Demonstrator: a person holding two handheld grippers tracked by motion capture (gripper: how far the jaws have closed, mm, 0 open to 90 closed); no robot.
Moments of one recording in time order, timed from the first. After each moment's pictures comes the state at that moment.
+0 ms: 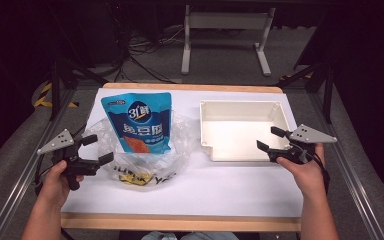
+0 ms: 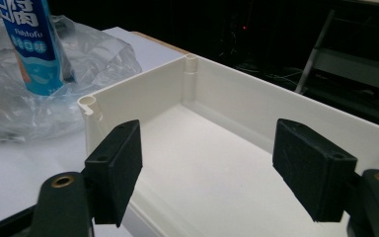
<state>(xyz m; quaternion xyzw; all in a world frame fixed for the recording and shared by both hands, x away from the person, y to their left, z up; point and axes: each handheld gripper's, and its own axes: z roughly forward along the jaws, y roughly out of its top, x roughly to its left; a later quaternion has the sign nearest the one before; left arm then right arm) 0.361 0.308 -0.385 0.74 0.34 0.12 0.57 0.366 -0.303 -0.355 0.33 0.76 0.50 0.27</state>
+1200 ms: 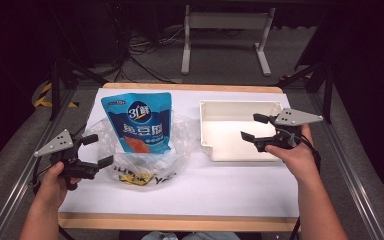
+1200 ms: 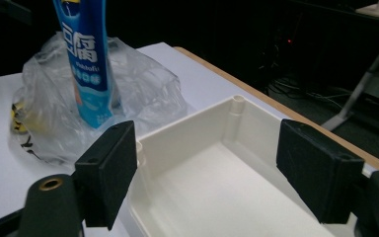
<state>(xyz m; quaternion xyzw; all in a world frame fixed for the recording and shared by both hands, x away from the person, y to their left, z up) 0.353 0.306 -0.375 0.75 0.31 0.13 0.57 0.389 -0.260 -0.314 0.25 0.79 0.52 0.23</state>
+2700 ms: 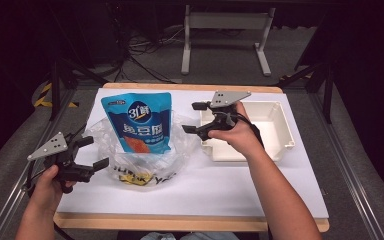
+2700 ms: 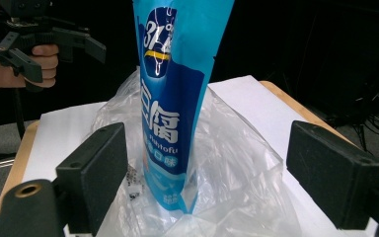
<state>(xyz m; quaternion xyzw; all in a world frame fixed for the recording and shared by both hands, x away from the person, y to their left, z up) 0.345 0.314 -0.373 0.75 0.31 0.14 0.57 0.446 -0.119 -0.309 0.14 0.81 0.55 0.12</state>
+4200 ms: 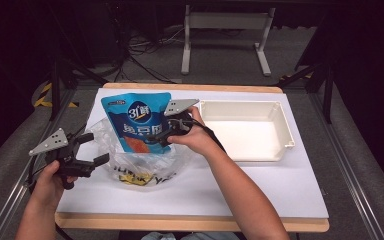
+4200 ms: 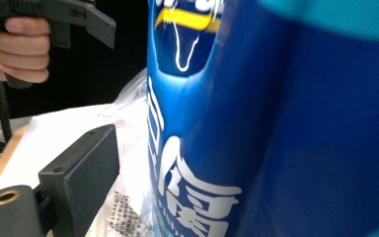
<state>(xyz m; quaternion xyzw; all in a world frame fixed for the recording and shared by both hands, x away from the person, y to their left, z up) 0.355 0.315 -0.373 0.74 0.32 0.14 0.57 0.475 -0.015 -0.367 0.10 0.82 0.55 0.08</state>
